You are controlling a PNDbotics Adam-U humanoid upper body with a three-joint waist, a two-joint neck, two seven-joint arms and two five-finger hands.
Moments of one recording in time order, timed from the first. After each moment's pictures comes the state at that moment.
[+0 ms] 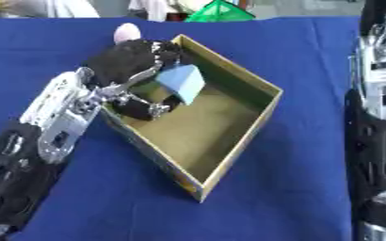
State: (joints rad) left arm -0.92 0.03 -0.40 -1.37 -1.06 -0.23 -0.31; right arm -0.67 -0.33 -0.31 -1.66 0.12 -0.04 -0.11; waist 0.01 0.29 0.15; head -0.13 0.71
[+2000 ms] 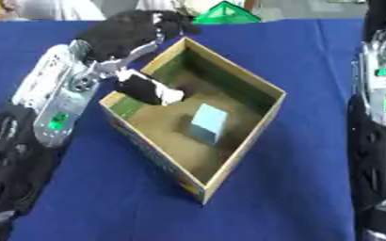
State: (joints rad) left arm -1.01 0.09 -0.31 -1.50 -1.04 -0.18 -0.41; right arm -0.65 -0.32 -0.31 -1.67 0.12 -0.03 -0.11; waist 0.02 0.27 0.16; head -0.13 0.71
